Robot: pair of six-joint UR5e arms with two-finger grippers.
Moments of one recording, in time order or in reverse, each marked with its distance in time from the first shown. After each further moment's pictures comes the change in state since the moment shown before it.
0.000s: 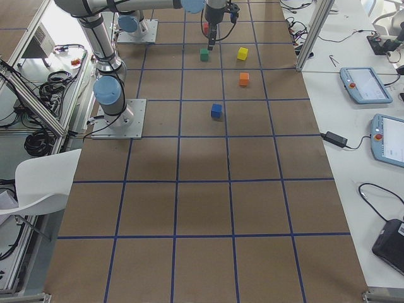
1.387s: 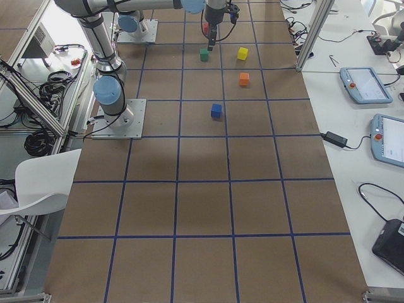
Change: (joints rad) left arm 0.000 -0.004 -0.001 -0.001 0.014 -0.008; right arm 0.000 0.002 0.002 0.002 -0.010 -0.002
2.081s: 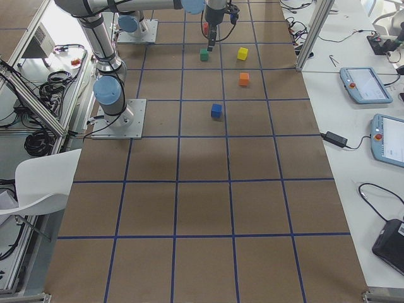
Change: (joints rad) left arm 0.000 -0.003 -0.006 -0.004 0.079 -0.004; right arm -0.001 0.002 0.002 0.005 0.001 0.000
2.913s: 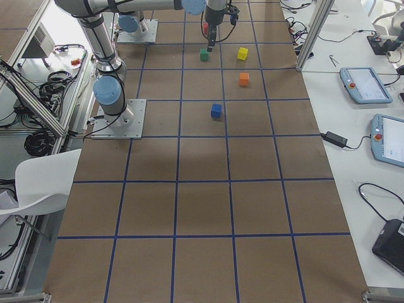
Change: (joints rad) left arm 0.015 0.013 -0.059 0.005 0.003 0.007; right arm 0.000 0.003 0.003 -0.001 0.002 -0.001
